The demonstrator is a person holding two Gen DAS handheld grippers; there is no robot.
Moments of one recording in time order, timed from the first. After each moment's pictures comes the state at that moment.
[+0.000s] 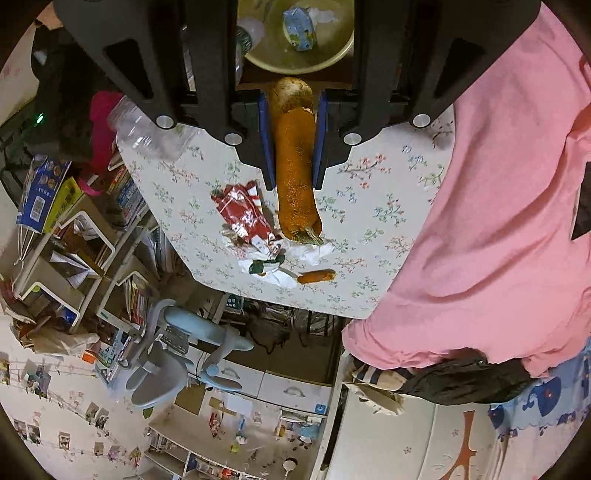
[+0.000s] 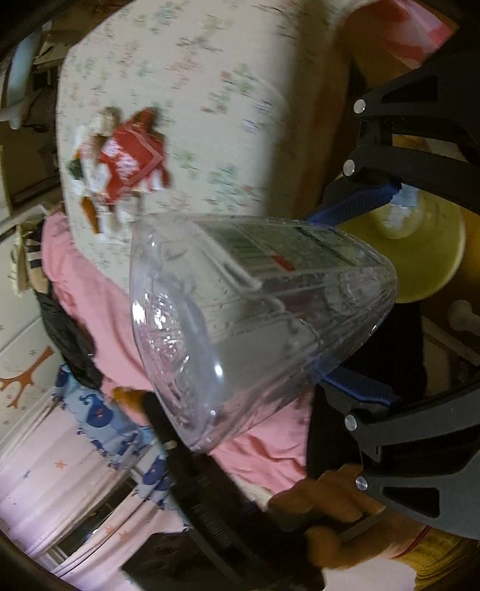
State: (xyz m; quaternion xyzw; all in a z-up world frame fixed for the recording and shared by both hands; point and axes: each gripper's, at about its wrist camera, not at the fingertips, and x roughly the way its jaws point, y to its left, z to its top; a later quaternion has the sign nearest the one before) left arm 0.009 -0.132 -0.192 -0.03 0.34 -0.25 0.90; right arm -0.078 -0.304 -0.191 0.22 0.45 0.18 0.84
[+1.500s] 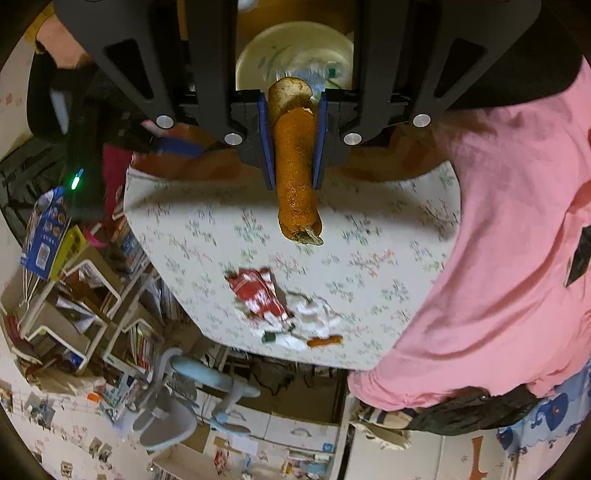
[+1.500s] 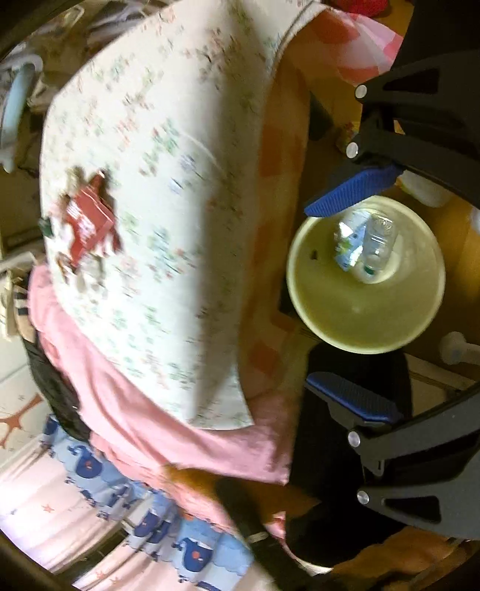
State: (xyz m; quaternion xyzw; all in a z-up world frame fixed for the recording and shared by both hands) left arm -0.053 -0.129 -0.231 0.00 0.41 -0.26 0.87; right arm -0.103 -0.306 -0.215 0.19 0.47 0.06 0.86
